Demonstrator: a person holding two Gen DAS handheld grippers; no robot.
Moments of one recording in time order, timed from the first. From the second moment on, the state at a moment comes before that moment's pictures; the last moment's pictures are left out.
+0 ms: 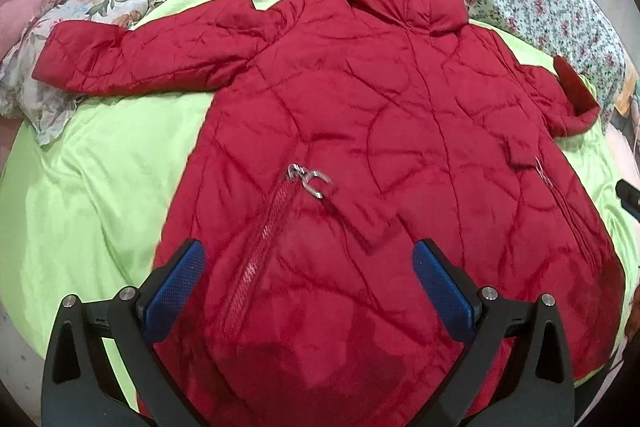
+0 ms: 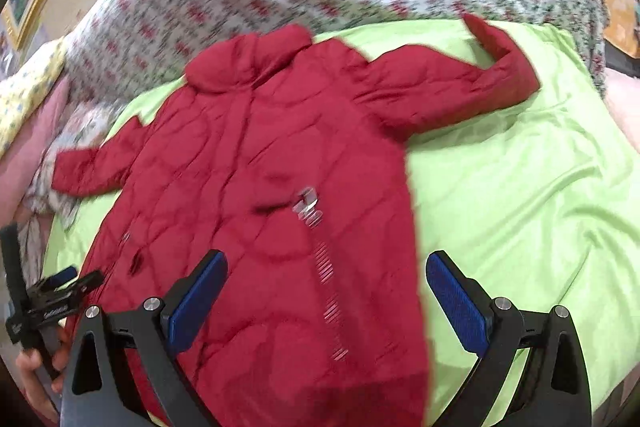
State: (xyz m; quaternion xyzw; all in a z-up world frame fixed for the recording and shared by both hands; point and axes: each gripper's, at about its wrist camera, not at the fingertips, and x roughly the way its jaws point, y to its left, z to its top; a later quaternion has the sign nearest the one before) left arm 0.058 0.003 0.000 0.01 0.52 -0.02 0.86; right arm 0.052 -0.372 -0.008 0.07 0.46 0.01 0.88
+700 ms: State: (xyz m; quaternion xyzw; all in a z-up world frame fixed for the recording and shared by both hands) left arm 0.107 -0.004 -0.008 -0.03 0.51 -0.04 0.86; right arm 0.219 -0.558 -0.022 0.12 0.39 -0.16 0.90
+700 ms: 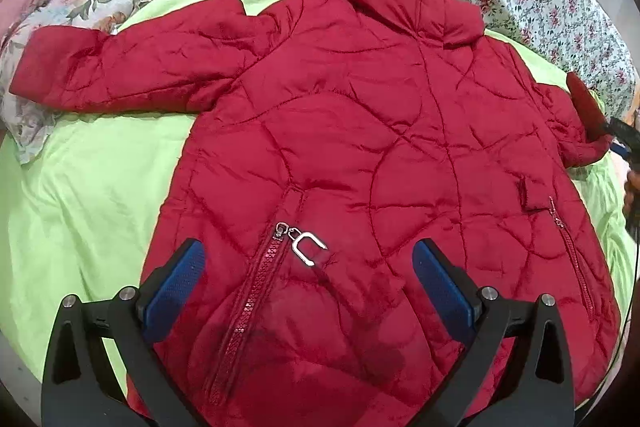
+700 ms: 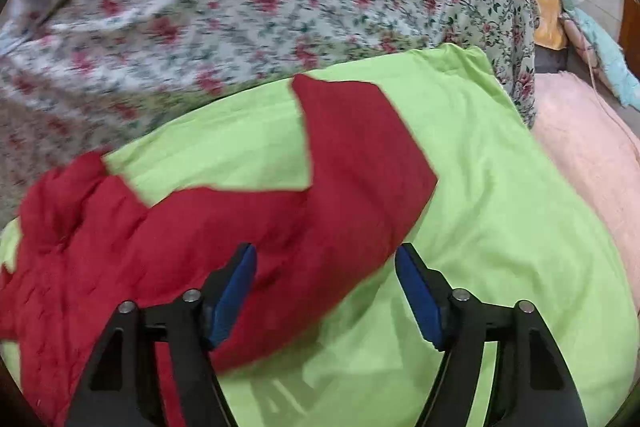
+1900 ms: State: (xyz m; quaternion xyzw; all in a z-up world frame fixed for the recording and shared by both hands) left arm 0.094 0.022 -0.016 -0.08 0.52 -0.06 0.85; right arm 0.189 -0.307 -0.003 0.11 0.37 0.23 0.89
